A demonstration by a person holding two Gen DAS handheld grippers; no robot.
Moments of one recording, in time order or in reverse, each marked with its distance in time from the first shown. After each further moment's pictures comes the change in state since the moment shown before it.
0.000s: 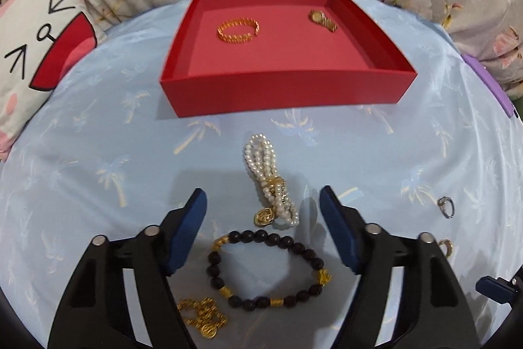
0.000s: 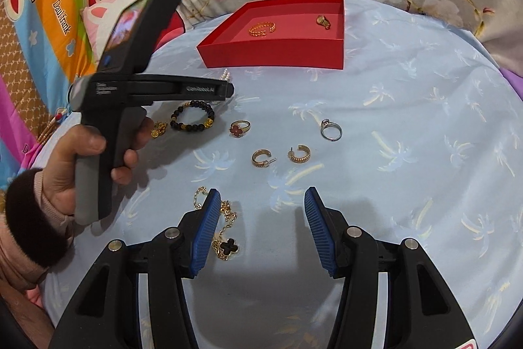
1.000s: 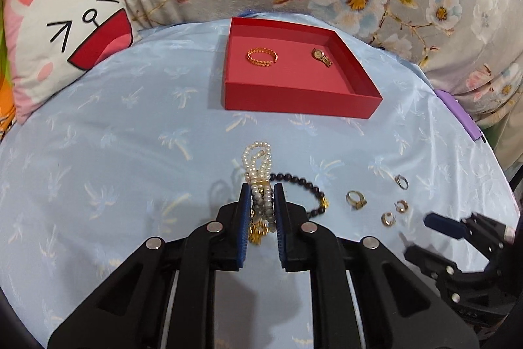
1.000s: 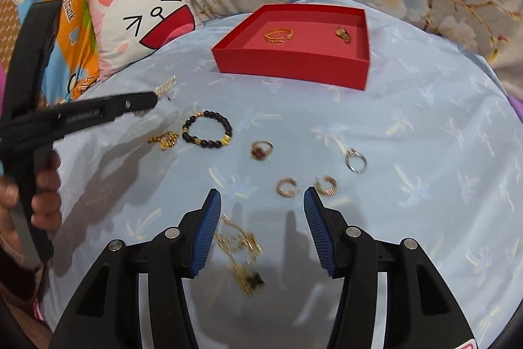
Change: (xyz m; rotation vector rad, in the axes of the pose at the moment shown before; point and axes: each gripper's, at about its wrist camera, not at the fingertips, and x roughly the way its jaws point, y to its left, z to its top) left arm -0.096 0.050 -0.047 -0.104 -0.135 -0.097; right arm 0.016 0.033 0.028 -0.089 0.006 -0.025
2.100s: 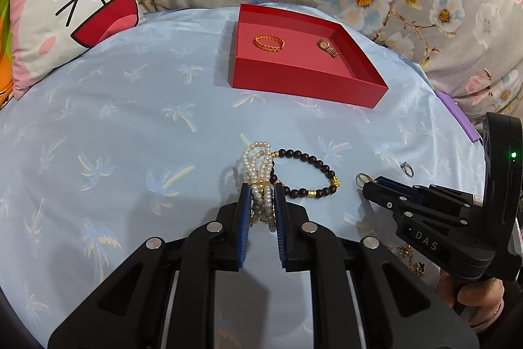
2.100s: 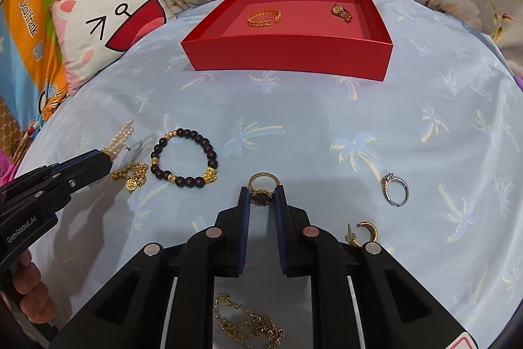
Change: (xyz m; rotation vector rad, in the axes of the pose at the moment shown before) left arm 0.008 0.015 -0.020 -0.035 0.008 -0.024; right arm 0.065 0.001 0.025 0.113 0.054 -0.046
